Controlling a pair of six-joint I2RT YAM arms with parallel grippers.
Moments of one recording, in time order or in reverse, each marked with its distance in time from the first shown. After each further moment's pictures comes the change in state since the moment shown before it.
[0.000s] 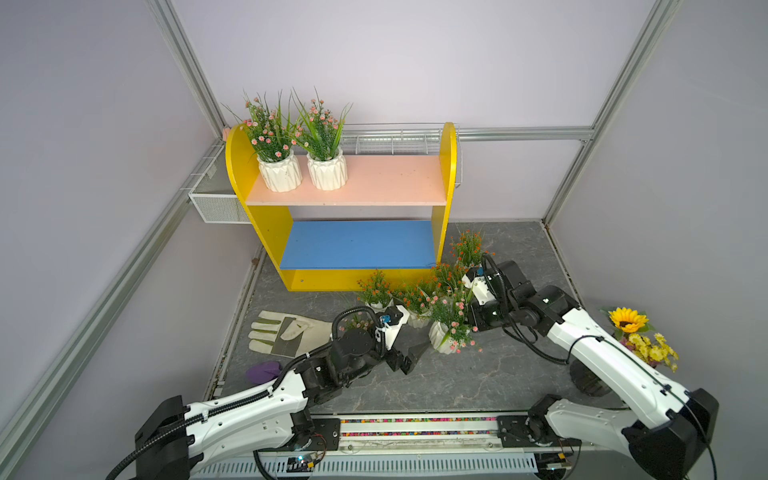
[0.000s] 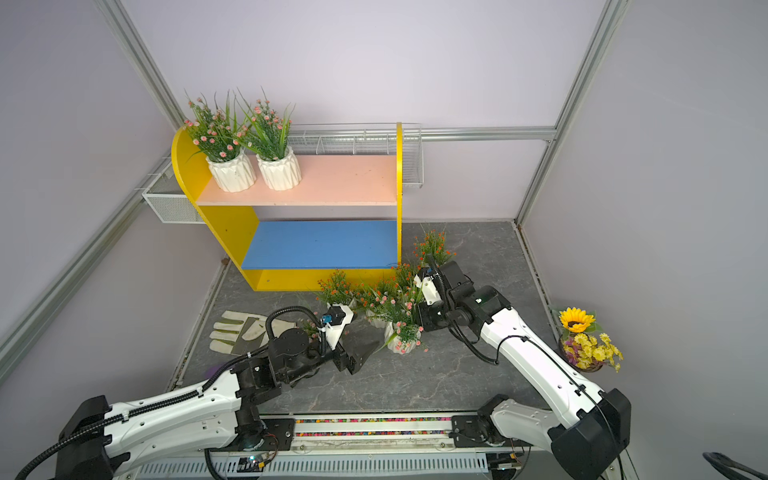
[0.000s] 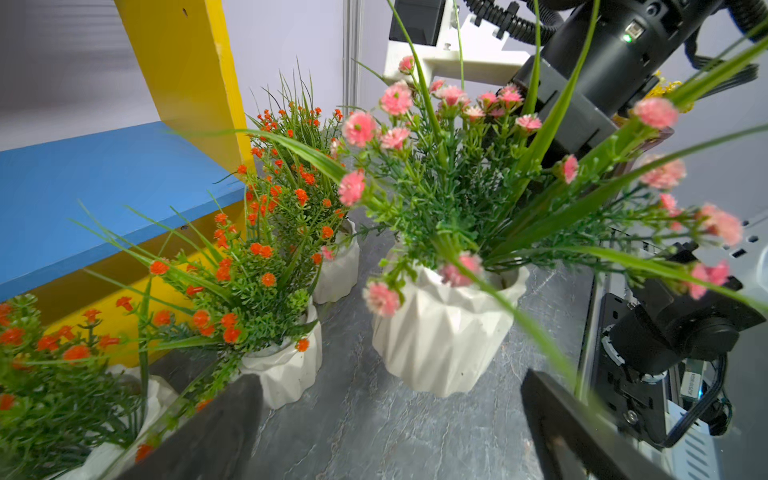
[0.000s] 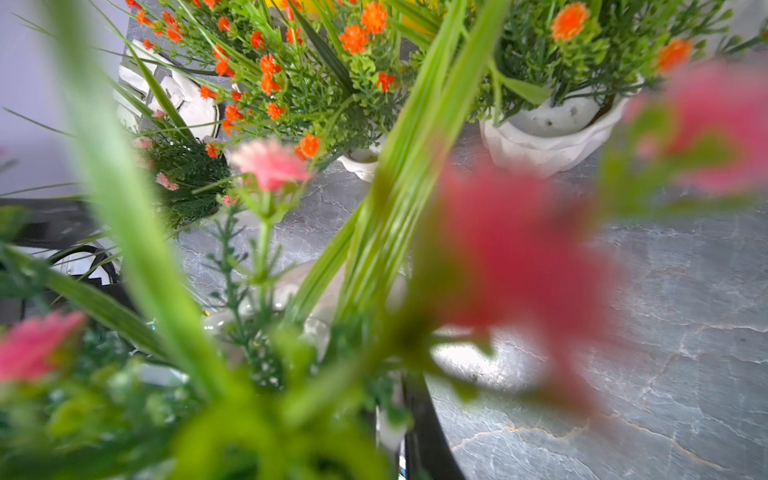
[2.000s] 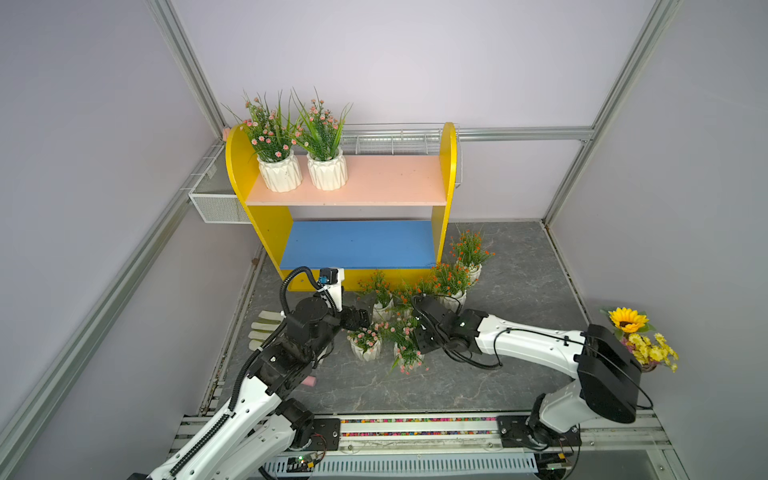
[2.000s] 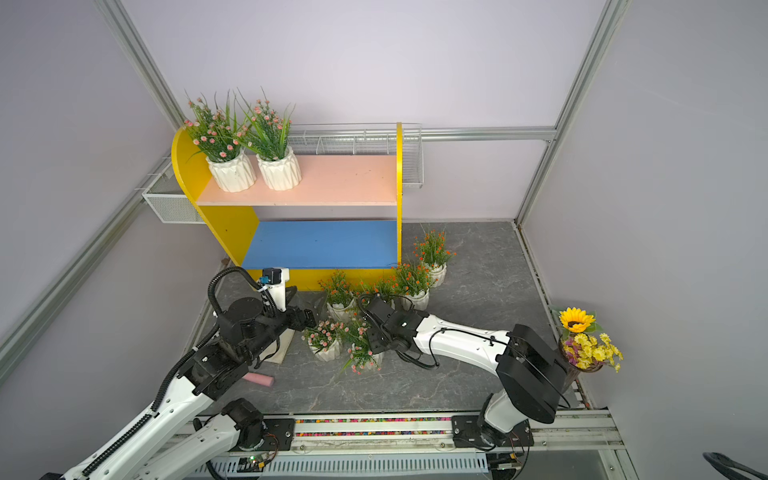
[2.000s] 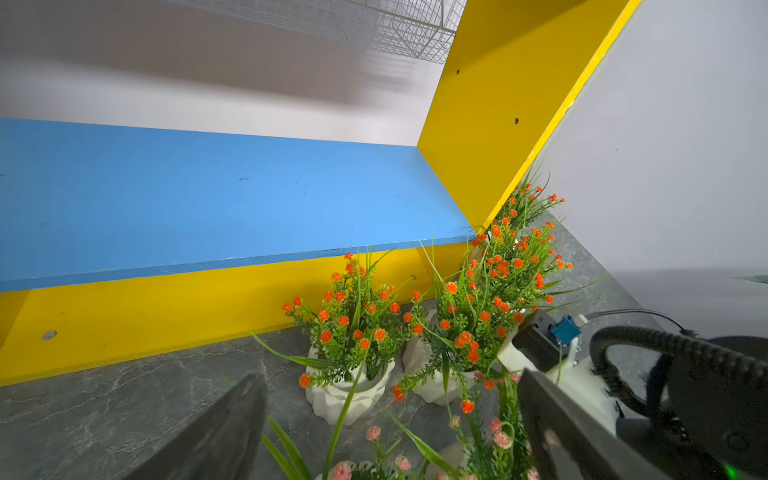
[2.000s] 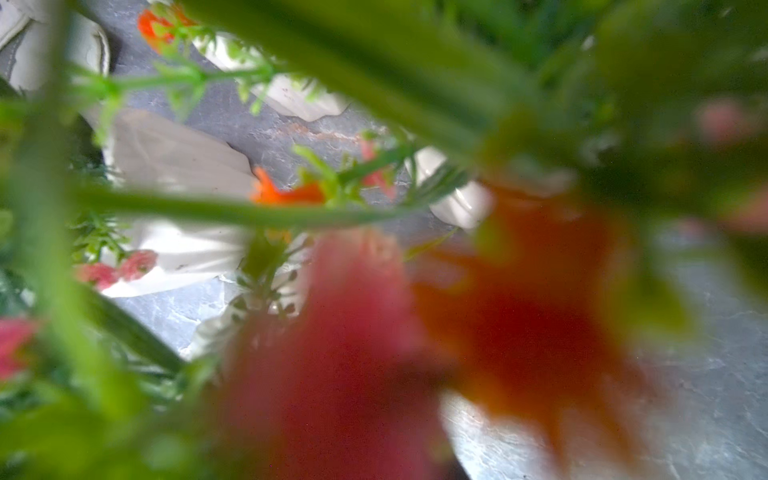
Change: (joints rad) left arm 0.449 -0.218 0.206 -0.482 -0.054 -0.187; right arm 0.416 0.383 -0.093 0.425 0.352 0.242
